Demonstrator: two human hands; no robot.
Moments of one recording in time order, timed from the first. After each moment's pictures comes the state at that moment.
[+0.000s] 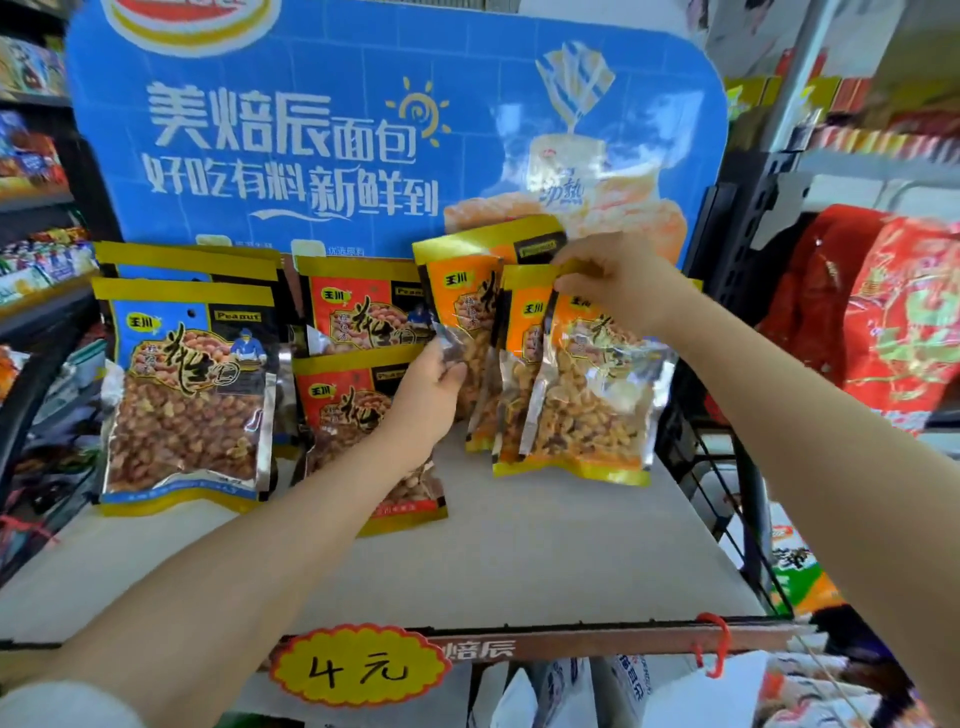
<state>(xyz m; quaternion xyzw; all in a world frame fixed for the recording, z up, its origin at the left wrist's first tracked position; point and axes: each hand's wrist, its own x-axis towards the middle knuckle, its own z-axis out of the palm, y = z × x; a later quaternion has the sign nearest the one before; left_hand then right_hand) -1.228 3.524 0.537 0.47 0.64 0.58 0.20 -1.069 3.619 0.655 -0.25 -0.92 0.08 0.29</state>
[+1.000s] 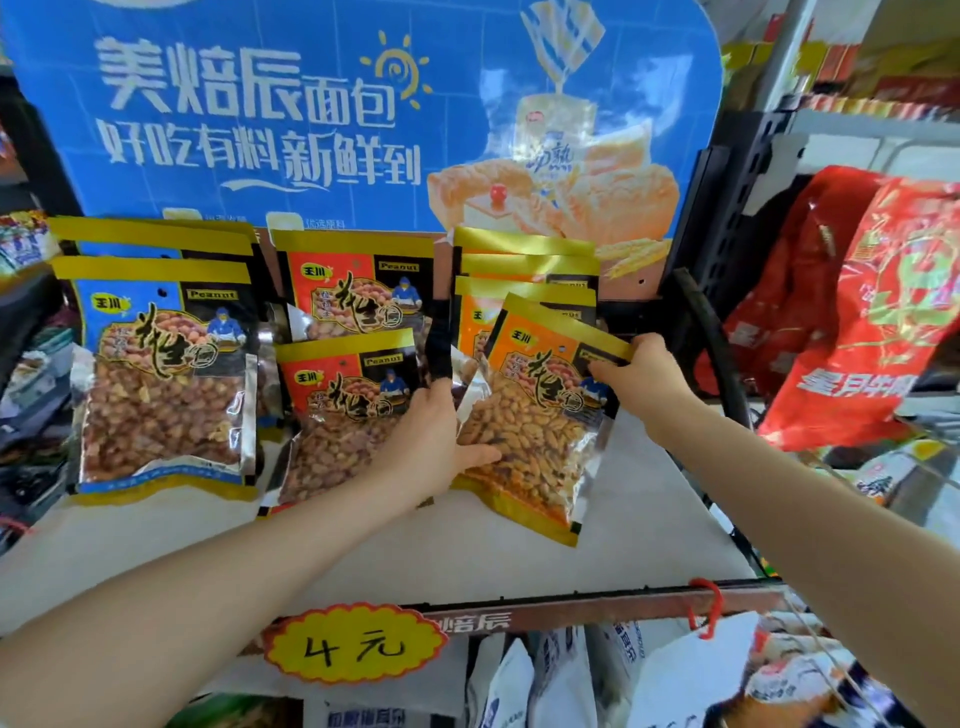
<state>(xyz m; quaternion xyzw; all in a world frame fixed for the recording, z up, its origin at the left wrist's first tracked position) -1.203 3.484 0.520 0.56 0.78 0.27 0.11 -1.041 3.628 0.547 -0.58 -0.68 0.30 0.32</state>
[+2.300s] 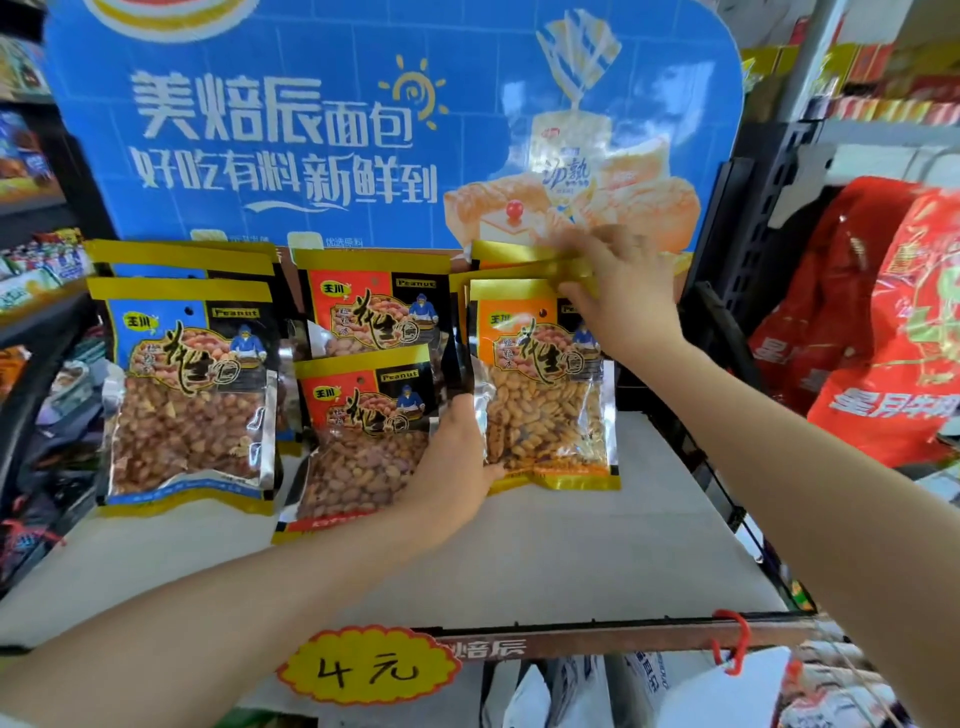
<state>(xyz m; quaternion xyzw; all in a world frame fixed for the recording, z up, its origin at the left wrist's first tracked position) -1.197 3.494 0.500 0.56 0.74 0.35 0.09 -1.081 3.632 0.610 -0.35 -0.85 -0.09 0.38</state>
